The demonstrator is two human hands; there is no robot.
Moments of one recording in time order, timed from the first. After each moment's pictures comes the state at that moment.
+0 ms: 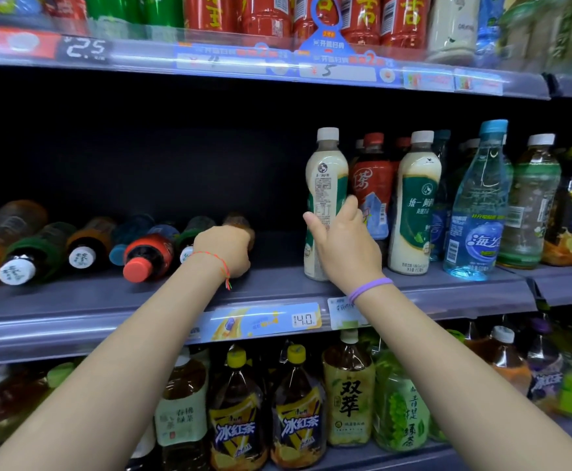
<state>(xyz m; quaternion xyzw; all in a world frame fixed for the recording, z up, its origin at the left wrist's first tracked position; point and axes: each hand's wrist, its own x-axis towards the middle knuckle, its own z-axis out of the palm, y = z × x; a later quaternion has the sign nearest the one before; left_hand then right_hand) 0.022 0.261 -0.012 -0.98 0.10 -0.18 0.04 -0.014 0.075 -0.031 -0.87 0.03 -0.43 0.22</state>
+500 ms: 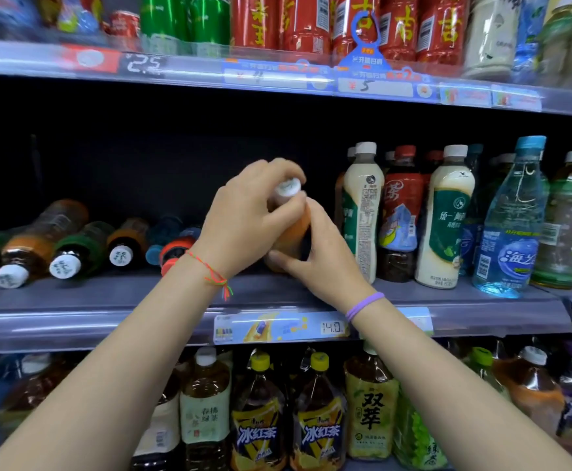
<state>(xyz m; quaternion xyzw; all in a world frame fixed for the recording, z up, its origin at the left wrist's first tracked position) -0.064 0.279 0.026 -0.76 0.32 -0.48 -0.28 -0.025 0.128 -0.030 -0.83 -0.25 -0.37 0.34</state>
